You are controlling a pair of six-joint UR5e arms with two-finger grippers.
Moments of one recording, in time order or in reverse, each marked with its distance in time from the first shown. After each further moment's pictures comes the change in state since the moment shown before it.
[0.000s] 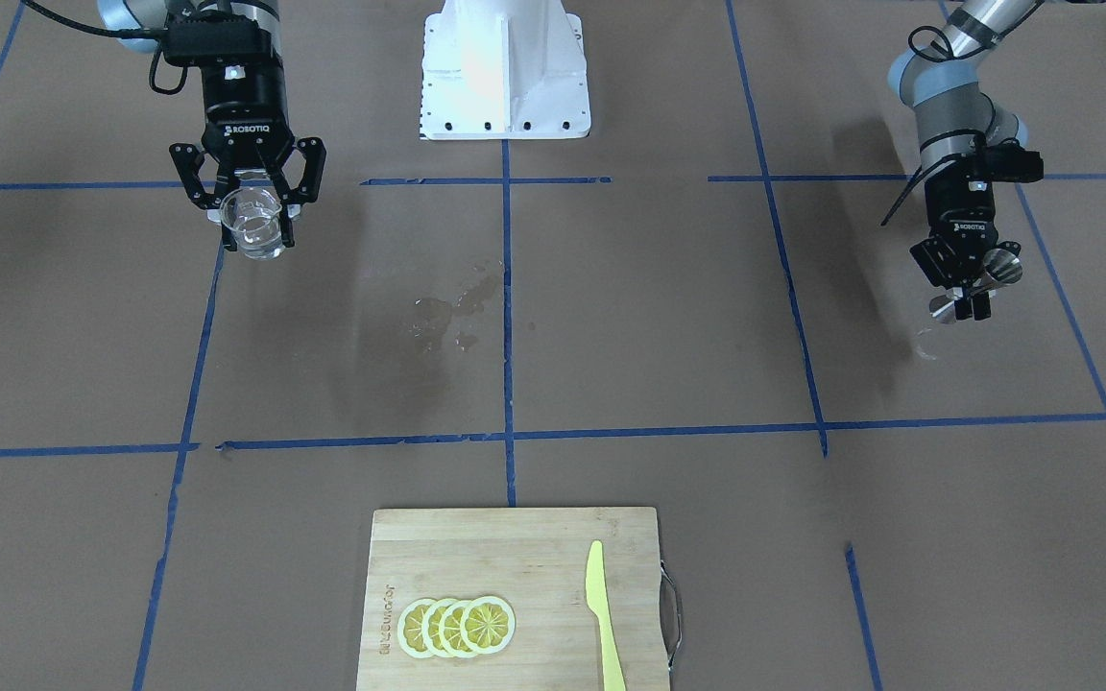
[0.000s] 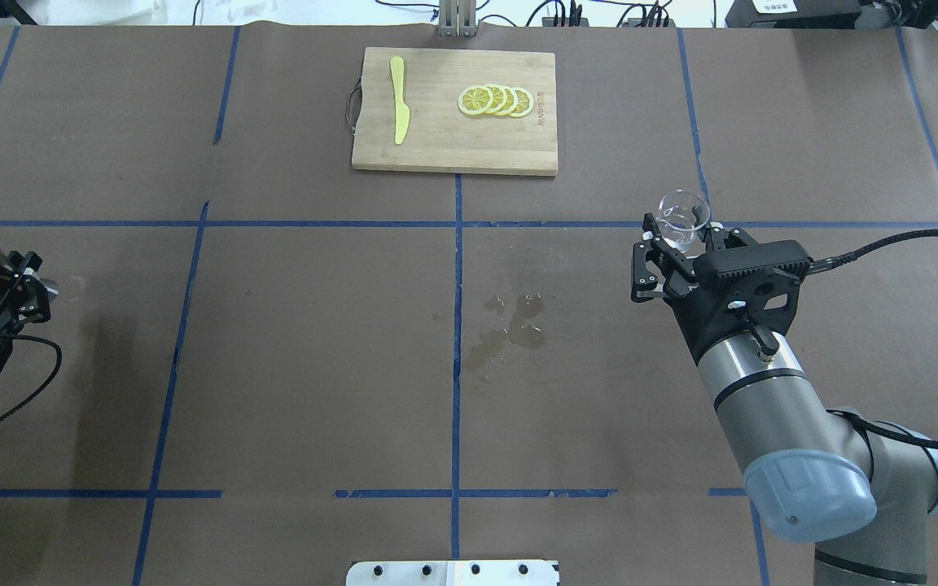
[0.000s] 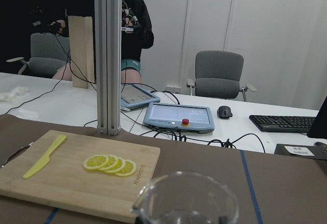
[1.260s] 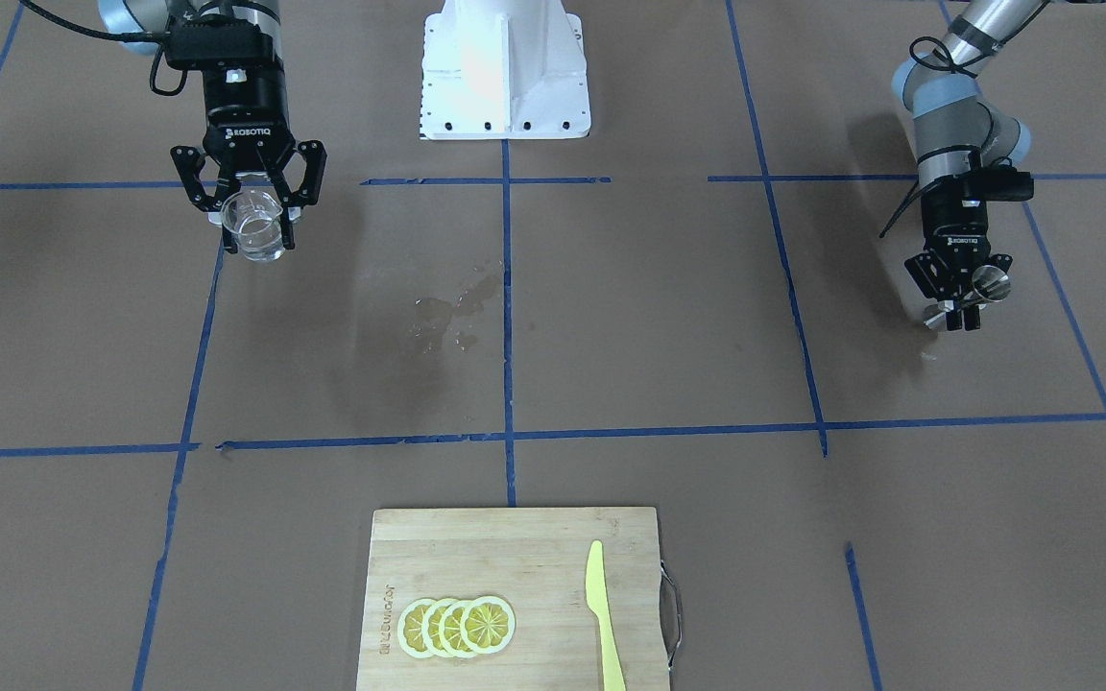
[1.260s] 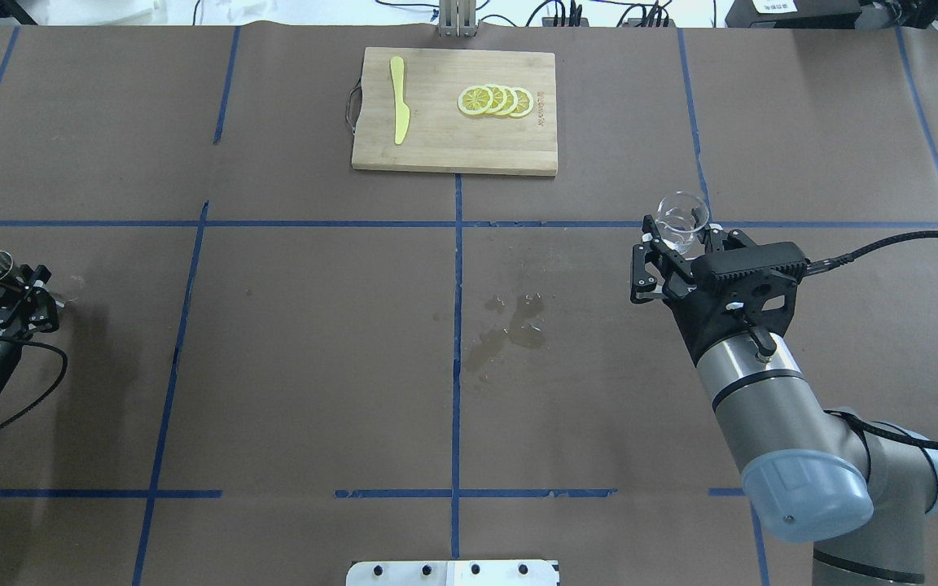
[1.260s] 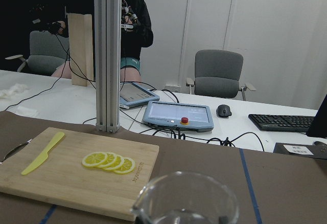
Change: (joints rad) left arm 0.006 -0.016 0.059 0.030 -0.039 -0.028; right arm -0.001 0.000 -0.006 0.000 0.000 0.000
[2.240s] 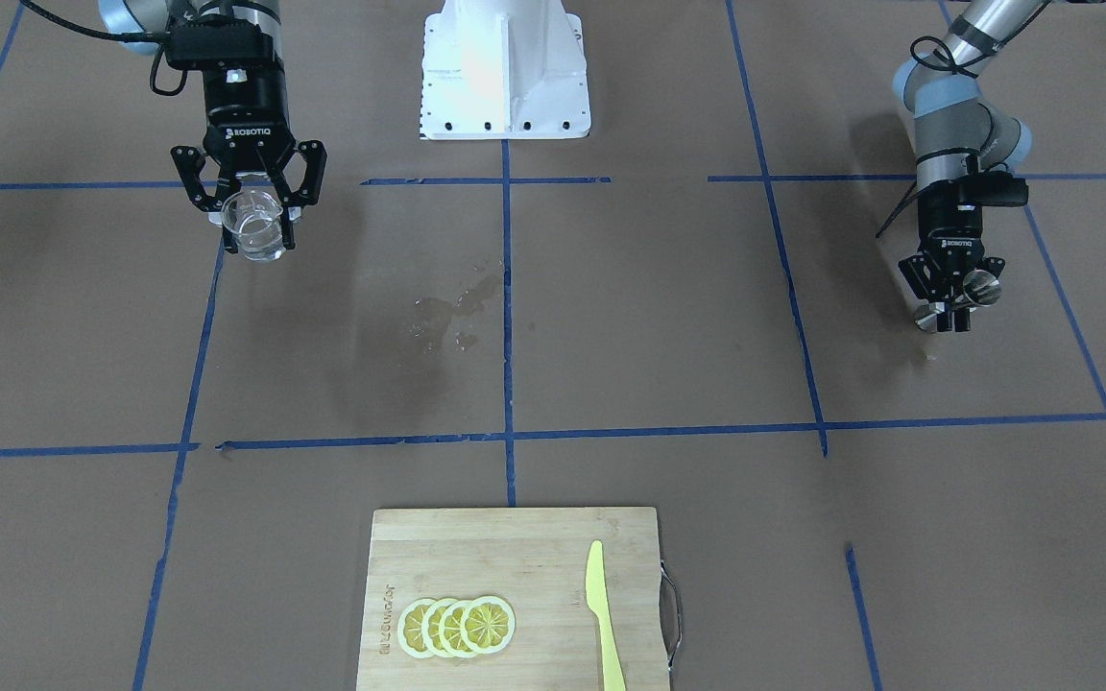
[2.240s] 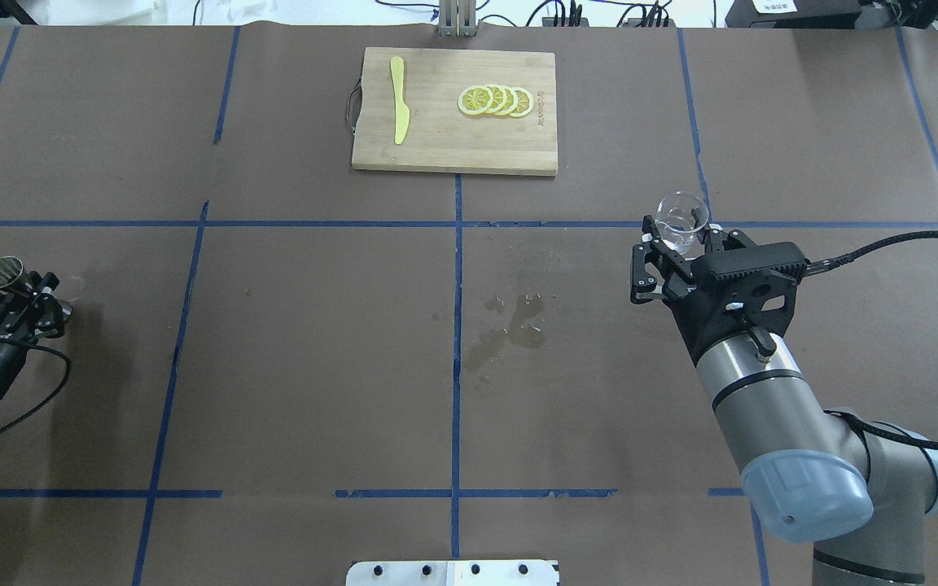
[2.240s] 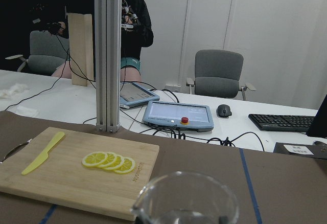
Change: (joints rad) left arm 0.001 0.000 0.005 0.001 -0.048 0.000; right arm 0.000 0.000 0.000 0.000 0.000 0.000
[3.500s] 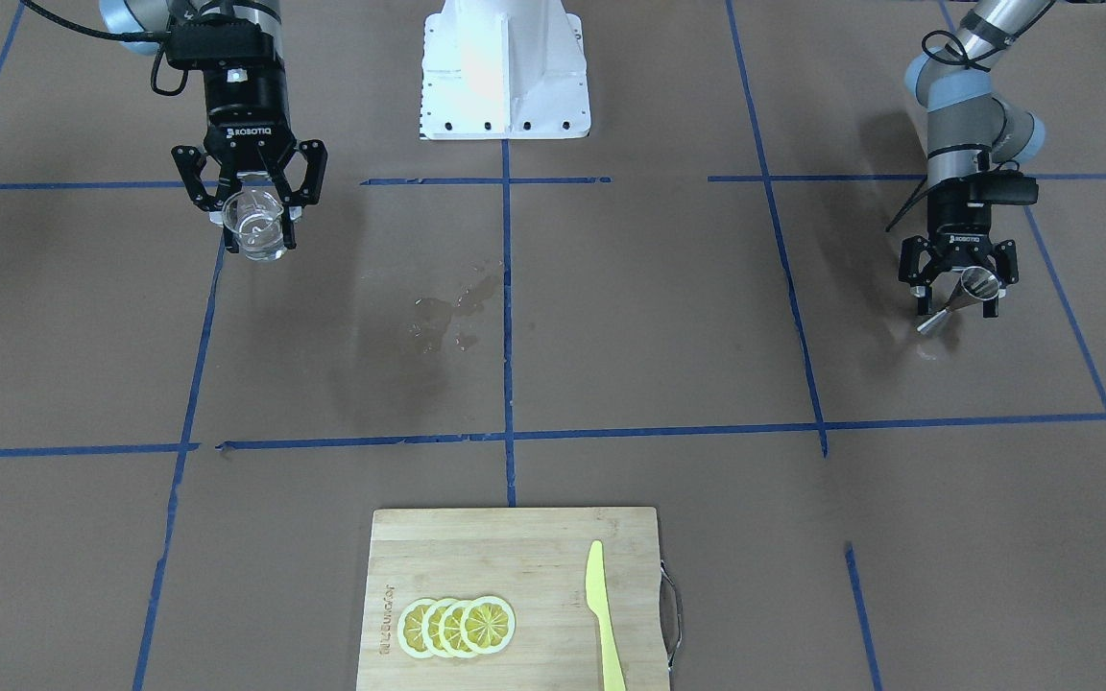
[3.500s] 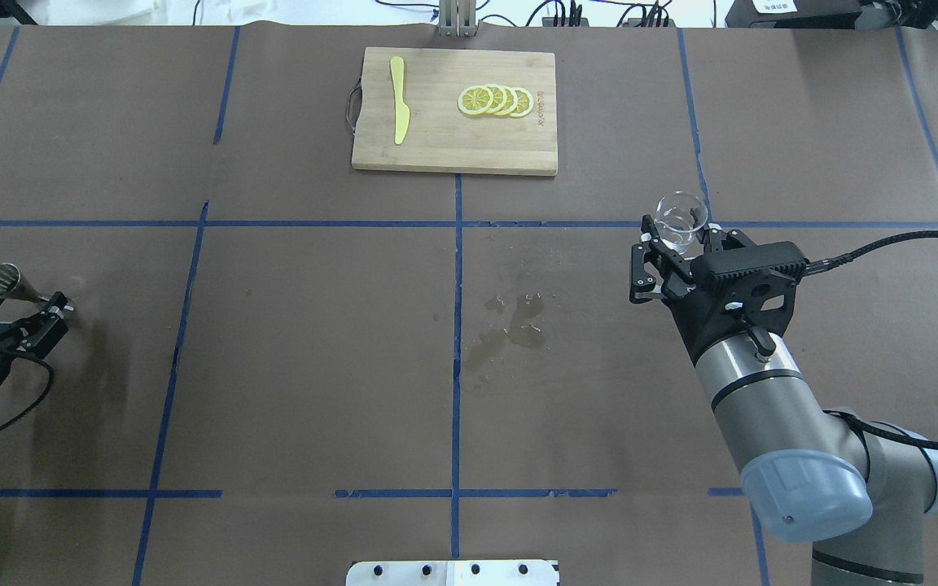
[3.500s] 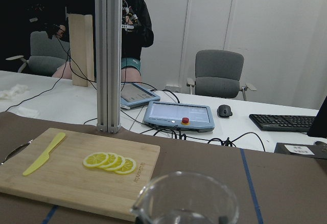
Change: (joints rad) left arm 0.009 0.052 0.001 -0.037 -0.065 -0.029; right arm 0.000 0.003 0.000 0.001 0.000 0.000
